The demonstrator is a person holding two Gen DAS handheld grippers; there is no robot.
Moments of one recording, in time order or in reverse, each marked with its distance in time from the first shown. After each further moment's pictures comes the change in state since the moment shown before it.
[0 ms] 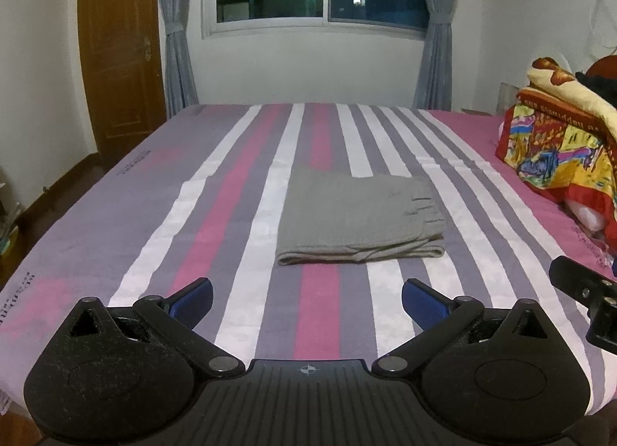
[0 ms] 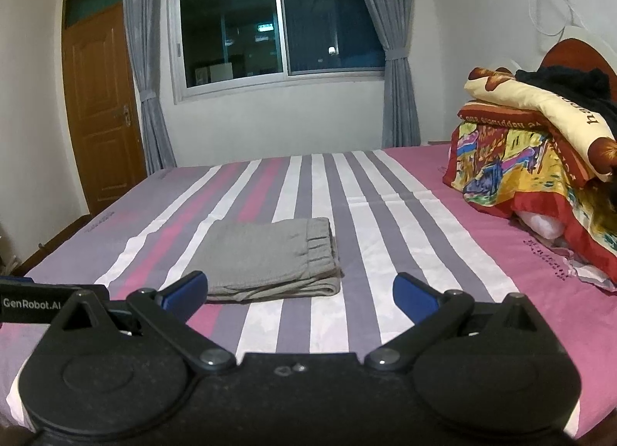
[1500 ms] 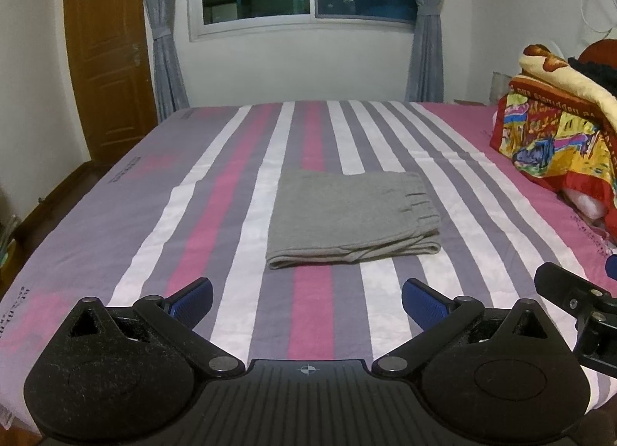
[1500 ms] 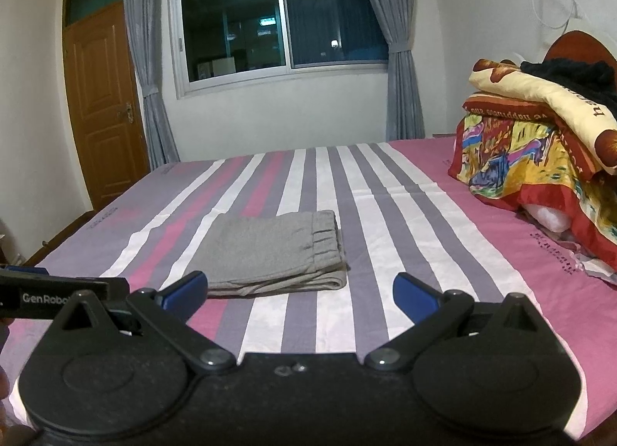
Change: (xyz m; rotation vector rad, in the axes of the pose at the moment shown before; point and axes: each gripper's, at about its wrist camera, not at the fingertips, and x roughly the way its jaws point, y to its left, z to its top) left arm 0.010 -0.016 0.007 0.050 0.009 -0.008; right arm 0.008 -0.001 0.001 0.010 0.026 0.015
